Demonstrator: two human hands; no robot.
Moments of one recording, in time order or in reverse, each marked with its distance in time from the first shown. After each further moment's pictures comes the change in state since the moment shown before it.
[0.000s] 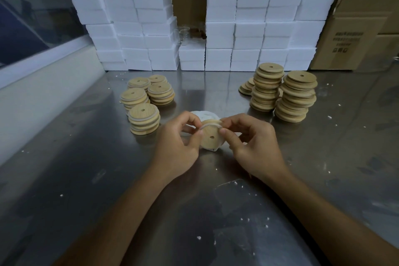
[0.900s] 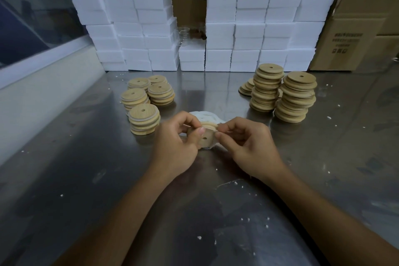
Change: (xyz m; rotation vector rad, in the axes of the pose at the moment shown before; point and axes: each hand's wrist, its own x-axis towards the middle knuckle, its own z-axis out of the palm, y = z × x) left_hand 0.000 0.005 0.001 -0.078 0.074 -0.083; right_hand 0.001 0.005 0.003 0.074 -0.077 0.061
